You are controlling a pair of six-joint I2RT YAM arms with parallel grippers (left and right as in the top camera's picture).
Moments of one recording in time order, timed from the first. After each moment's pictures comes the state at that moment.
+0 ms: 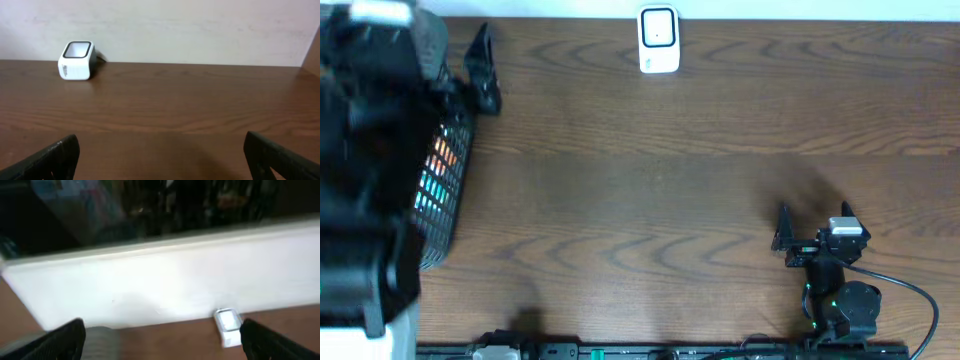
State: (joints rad) left arm -0.02 1.16 1.75 -0.73 0.06 0.13; right arm 0.02 0.02 0.01 -0.07 0.01 -0.01
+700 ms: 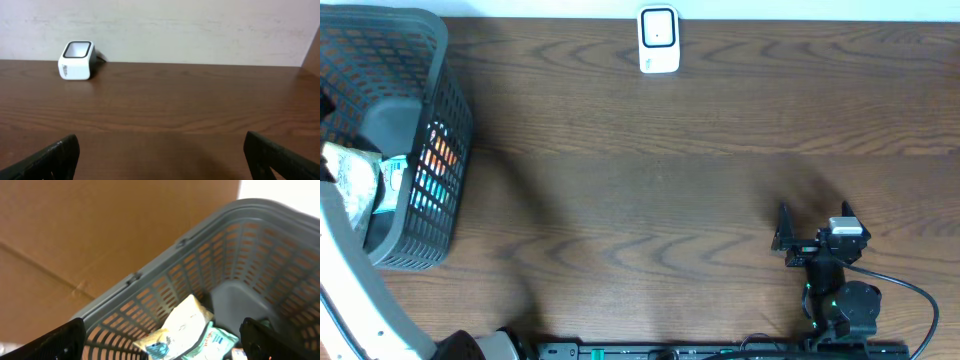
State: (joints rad) left arm 0.54 1.46 1.83 -0.97 -0.40 -0.01; right arm 0.02 0.02 0.01 -0.07 0.01 -0.01
